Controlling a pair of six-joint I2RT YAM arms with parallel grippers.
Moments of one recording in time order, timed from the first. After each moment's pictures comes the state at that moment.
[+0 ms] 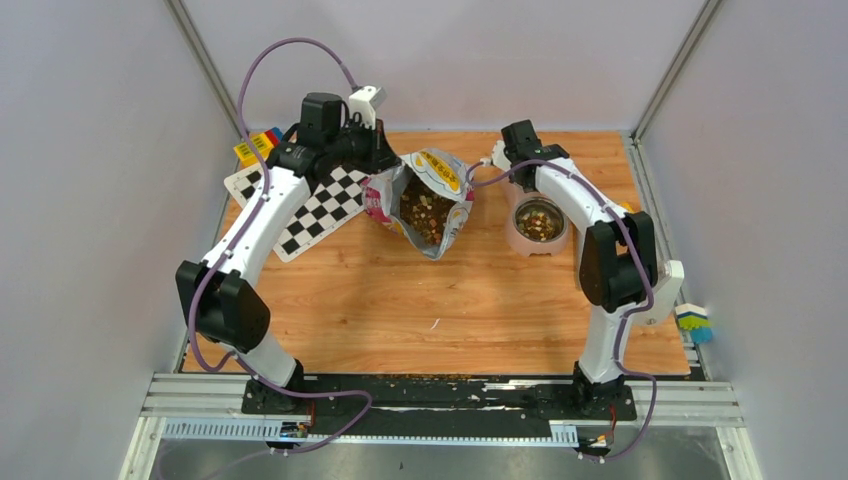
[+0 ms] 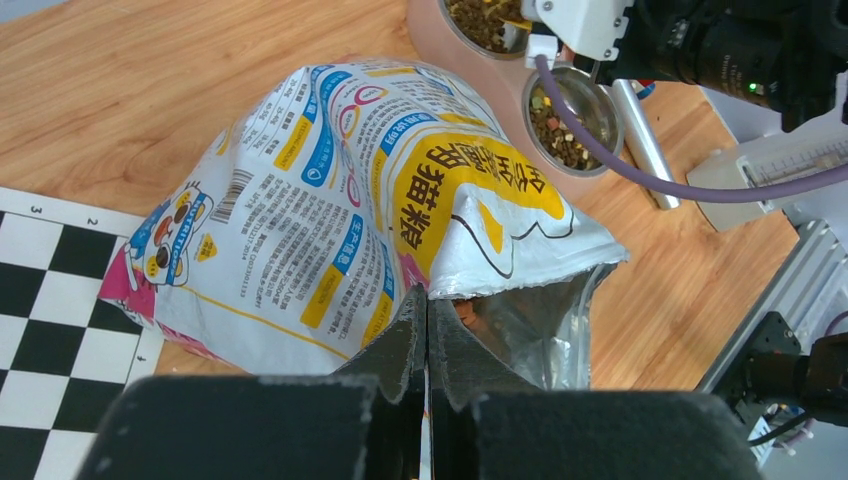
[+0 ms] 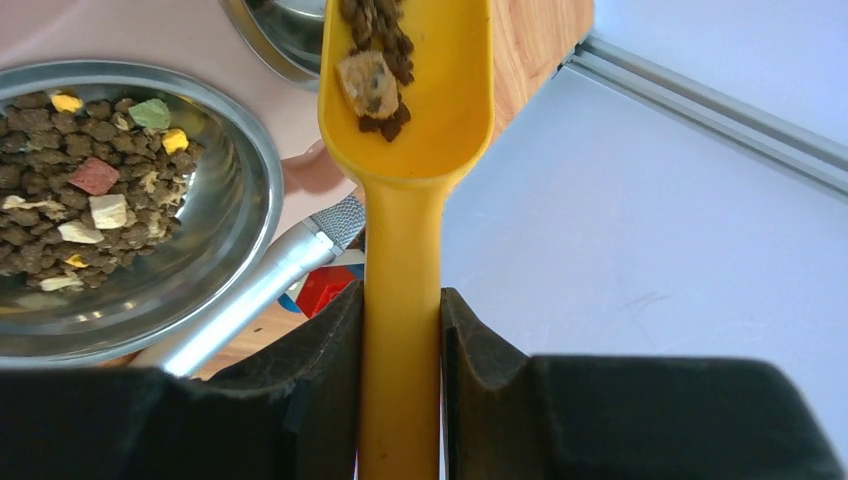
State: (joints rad) left arm -0.31 1.62 1.62 -0.52 0.50 -0.13; right arm 0.30 1.94 1.66 -0.72 0.57 -0.88
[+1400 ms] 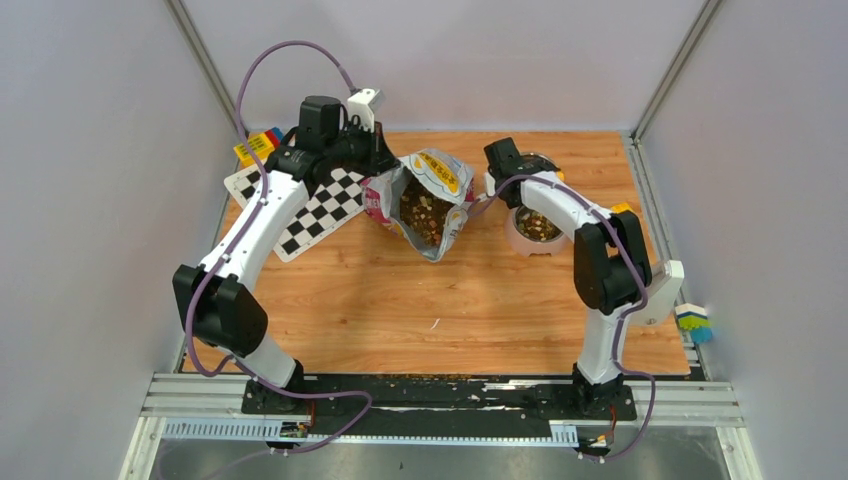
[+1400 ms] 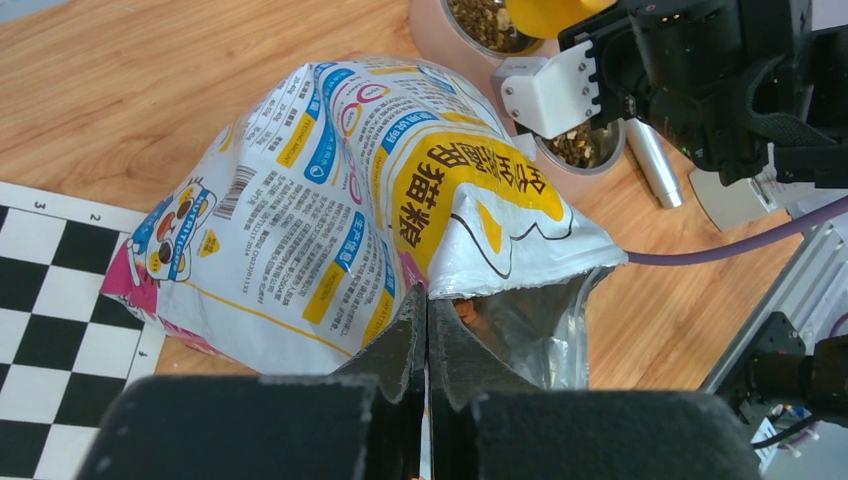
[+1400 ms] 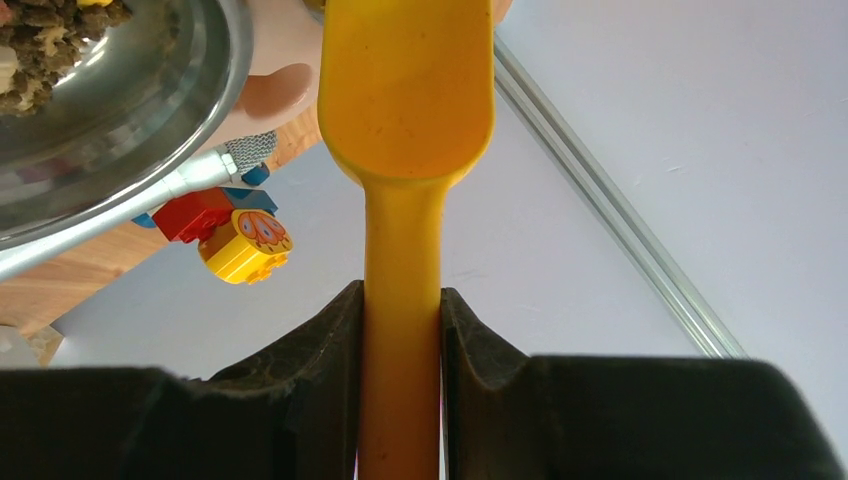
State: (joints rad) left arm -0.31 1.59 1.59 -0.50 0.49 -0.13; right arm 0.39 1.96 1.54 -0.61 0.81 -1.35
